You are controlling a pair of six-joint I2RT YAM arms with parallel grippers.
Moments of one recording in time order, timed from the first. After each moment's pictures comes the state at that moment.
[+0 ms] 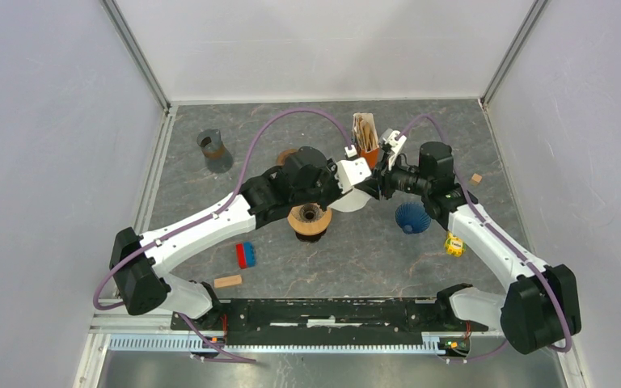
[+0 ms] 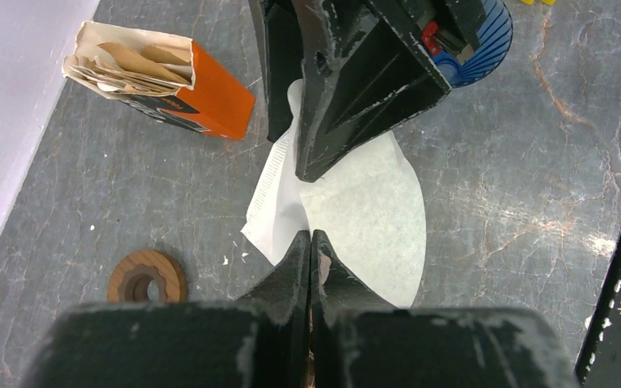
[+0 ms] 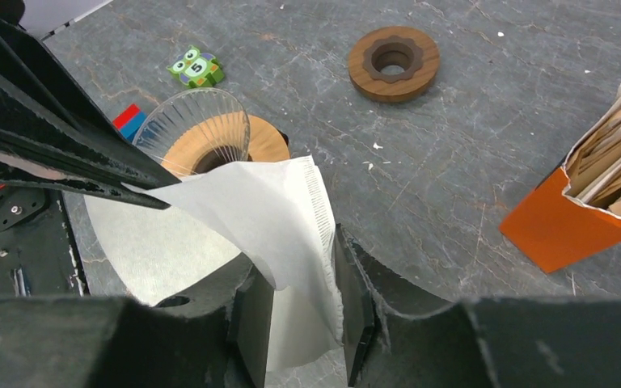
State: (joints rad) left arm -0.95 1.41 1.26 -0.34 0.06 0.35; right arm 0.33 1.18 0.79 0.02 -0.72 -0.07
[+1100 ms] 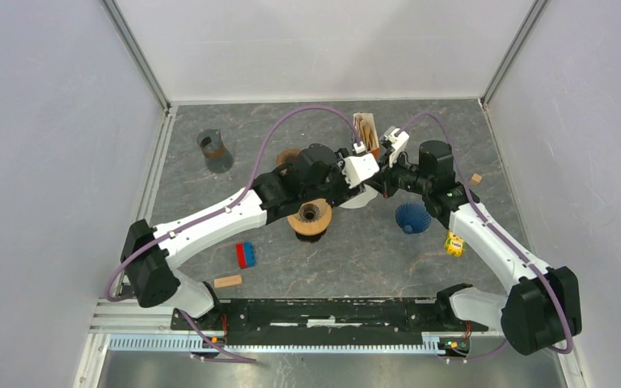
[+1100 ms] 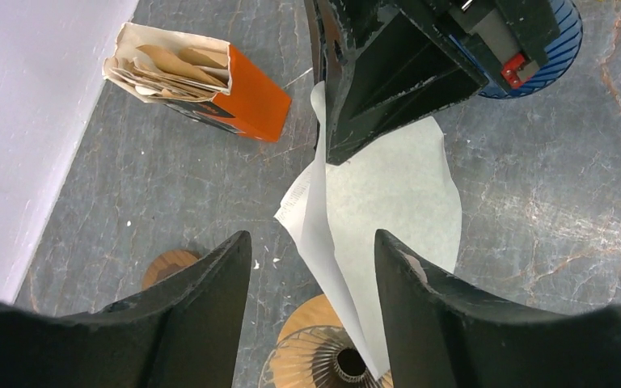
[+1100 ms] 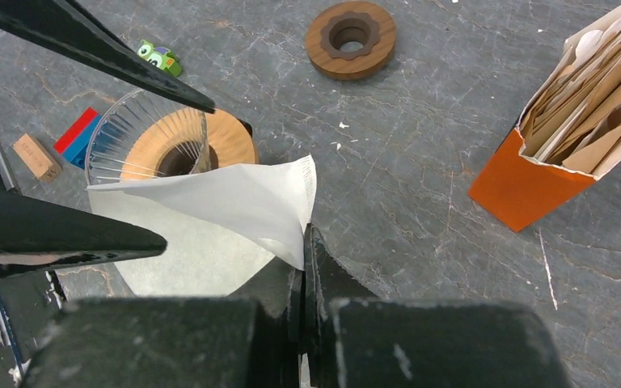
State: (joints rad) left arm -0.96 1.48 1.30 -0.30 -0.05 0.39; right arm 0.33 1.18 0.82 -0.05 -0.60 -0.06
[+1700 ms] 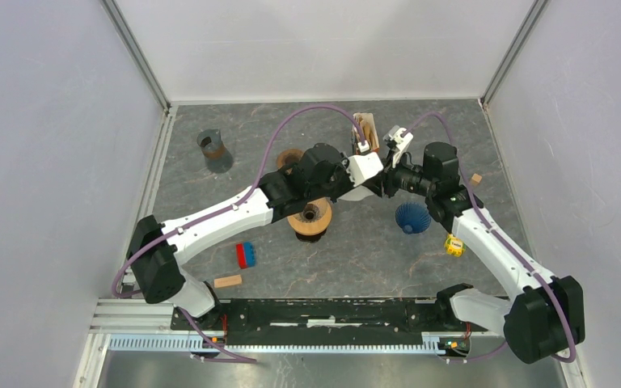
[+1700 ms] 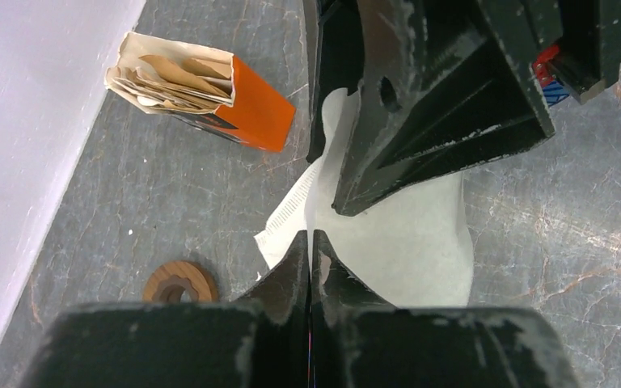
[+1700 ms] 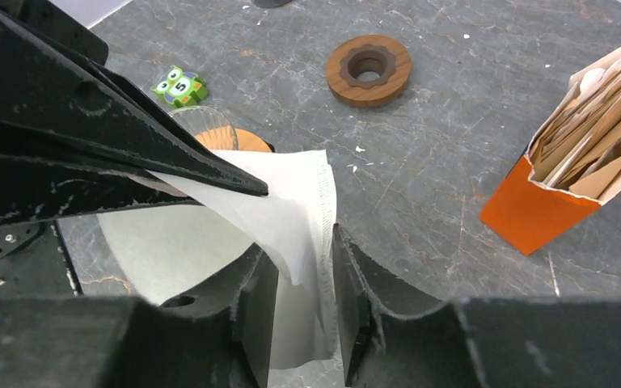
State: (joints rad) left arm -0.96 1.53 1.32 -0.27 -0.06 0.39; right arm 0.33 1.13 0.80 0.01 -0.65 -0.02
